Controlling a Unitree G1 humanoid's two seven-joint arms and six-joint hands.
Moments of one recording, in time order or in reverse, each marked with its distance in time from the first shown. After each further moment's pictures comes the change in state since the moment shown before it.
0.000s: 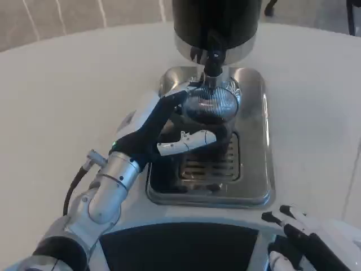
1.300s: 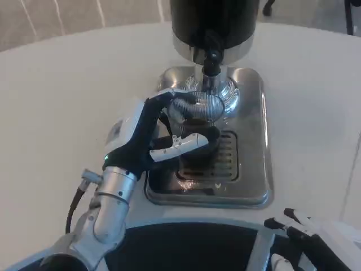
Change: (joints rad) left arm 0.074 -0.020 -0.019 -0.030 0.048 -0.019 0.273; right arm -0.018 0.028 -0.005 0.026 -0.033 0.006 0.015
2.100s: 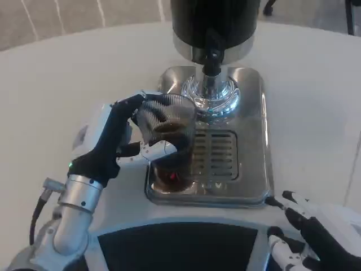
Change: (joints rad) left arm 0.102 0.128 0.075 -0.074 -0.007 -0.151 -0.049; right arm -0.107 0.010 -0.003 0.020 -0.031 0.013 0.018
